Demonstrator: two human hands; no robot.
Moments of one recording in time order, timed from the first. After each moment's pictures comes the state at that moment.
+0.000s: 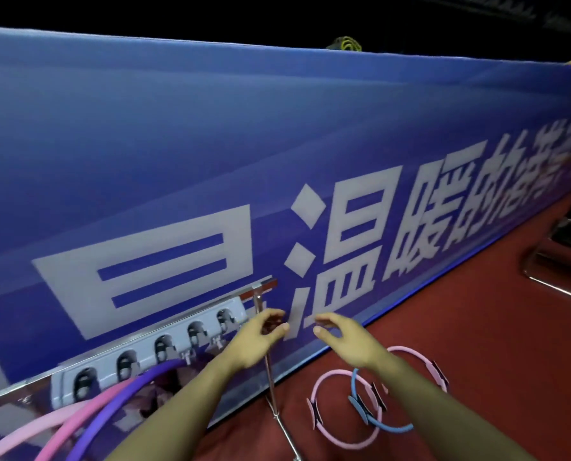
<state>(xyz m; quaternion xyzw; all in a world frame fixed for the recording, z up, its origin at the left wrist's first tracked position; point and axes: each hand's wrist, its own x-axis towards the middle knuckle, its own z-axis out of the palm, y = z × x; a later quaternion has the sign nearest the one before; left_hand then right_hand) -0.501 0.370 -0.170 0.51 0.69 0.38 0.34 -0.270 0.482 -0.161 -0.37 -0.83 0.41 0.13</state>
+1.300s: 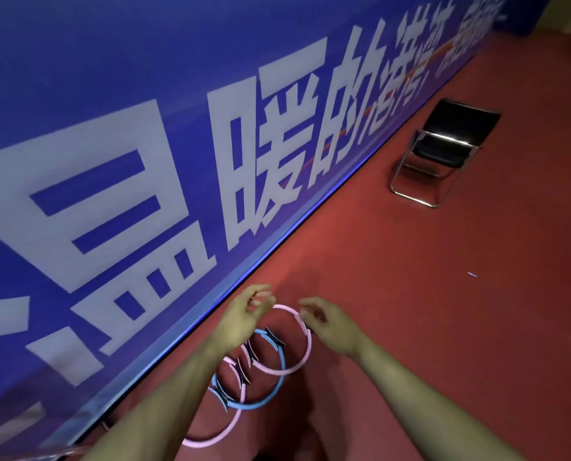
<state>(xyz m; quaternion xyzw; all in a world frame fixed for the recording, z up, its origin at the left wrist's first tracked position) -0.092 0.889 -0.263 0.51 0.59 0.38 0.50 0.138 0.917 -0.266 -0.52 -0.71 0.44 0.18</state>
